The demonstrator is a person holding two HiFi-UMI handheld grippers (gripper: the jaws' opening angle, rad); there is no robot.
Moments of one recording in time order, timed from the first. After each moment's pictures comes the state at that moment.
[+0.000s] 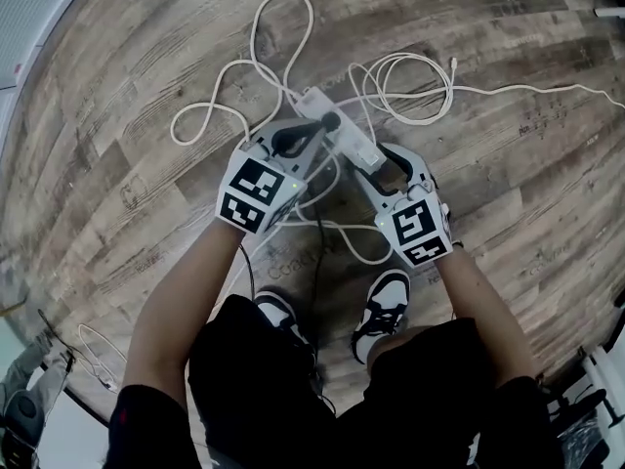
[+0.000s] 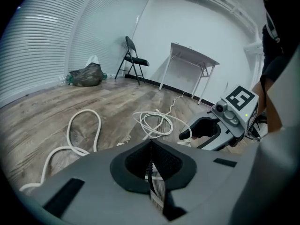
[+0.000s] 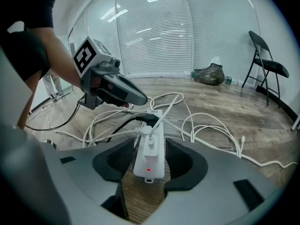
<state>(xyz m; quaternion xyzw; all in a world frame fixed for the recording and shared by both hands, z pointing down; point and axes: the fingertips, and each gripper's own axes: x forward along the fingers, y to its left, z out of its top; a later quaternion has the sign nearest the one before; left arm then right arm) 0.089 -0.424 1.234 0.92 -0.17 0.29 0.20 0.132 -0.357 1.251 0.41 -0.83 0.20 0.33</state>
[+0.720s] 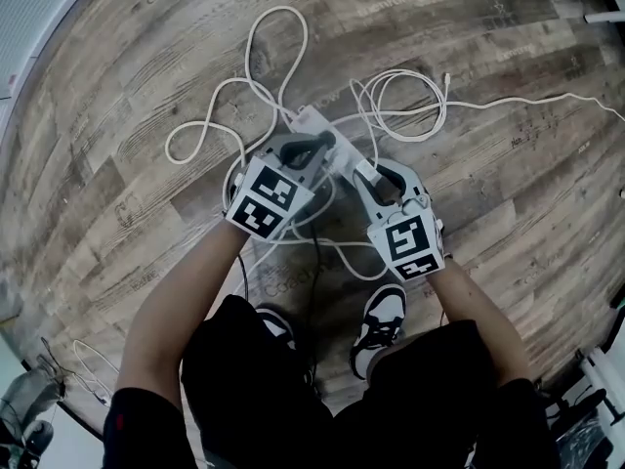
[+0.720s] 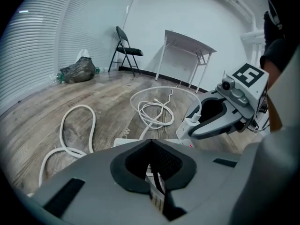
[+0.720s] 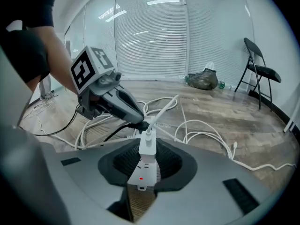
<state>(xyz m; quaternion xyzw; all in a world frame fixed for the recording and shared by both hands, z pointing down) 0.100 -0.423 1.264 0.91 -0.13 0.35 0.18 0.136 -0.375 1.243 0.44 -0.81 0.18 0.33</state>
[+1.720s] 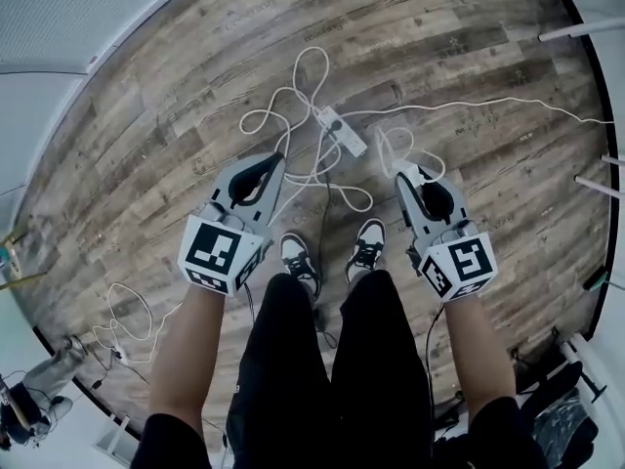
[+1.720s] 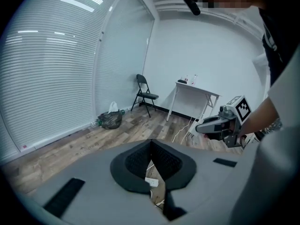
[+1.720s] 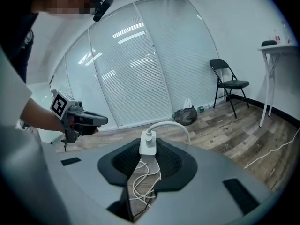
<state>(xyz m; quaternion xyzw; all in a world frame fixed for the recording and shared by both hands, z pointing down) -0.006 -0.394 0.741 0.91 -0.29 0.24 0.18 0.166 -0.332 0.756 0.53 -0.80 0.26 0.12</state>
